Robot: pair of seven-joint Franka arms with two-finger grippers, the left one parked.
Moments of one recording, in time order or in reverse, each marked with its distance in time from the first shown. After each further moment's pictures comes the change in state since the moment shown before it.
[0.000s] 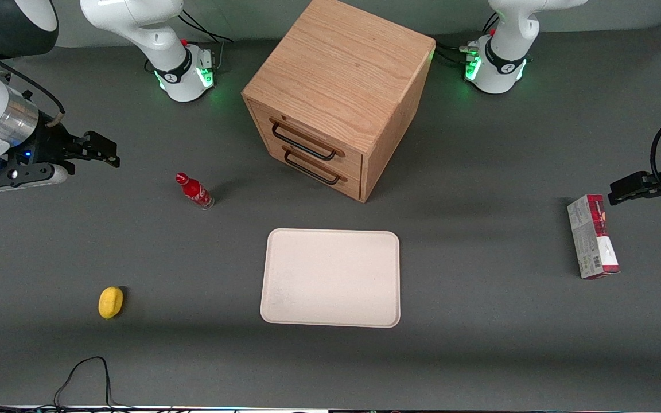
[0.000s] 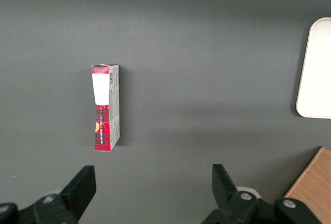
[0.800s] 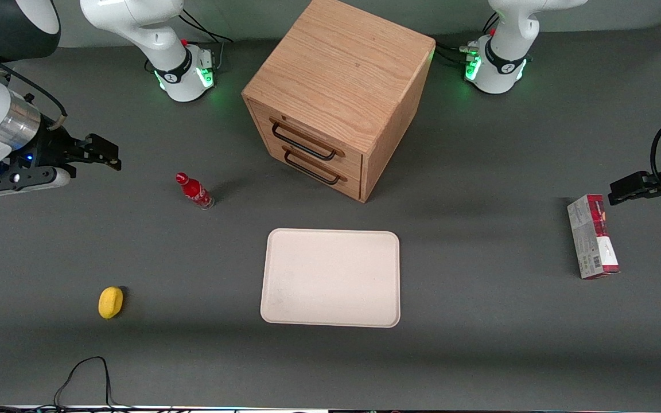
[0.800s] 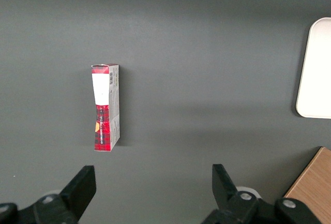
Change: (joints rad) arm 0.017 0.039 0.001 0.046 0.000 0.000 -0.003
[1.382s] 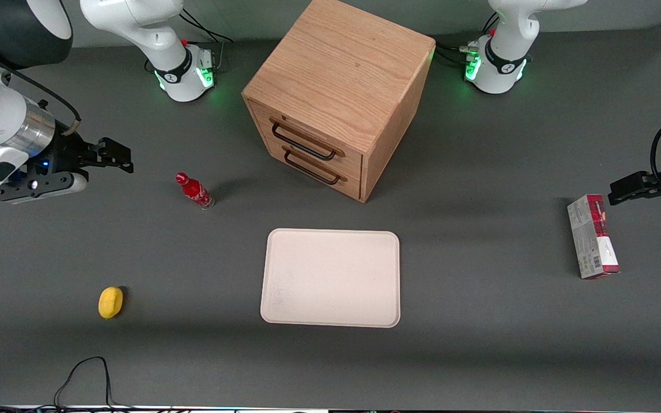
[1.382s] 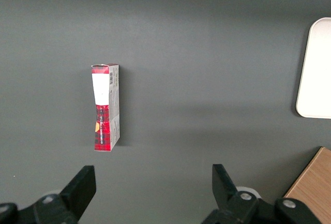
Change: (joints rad) arm 0.037 0.032 0.001 0.030 0.021 -0.020 0.000
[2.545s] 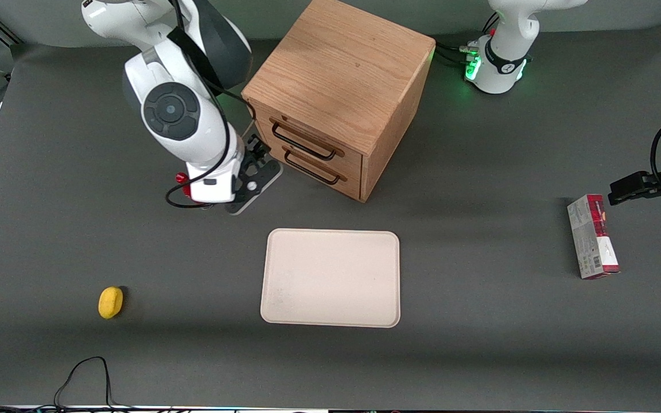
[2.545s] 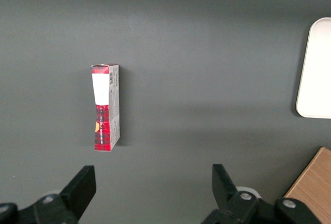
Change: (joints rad) arm 0.337 0.315 0.061 0.205 0.059 0.006 -0.281
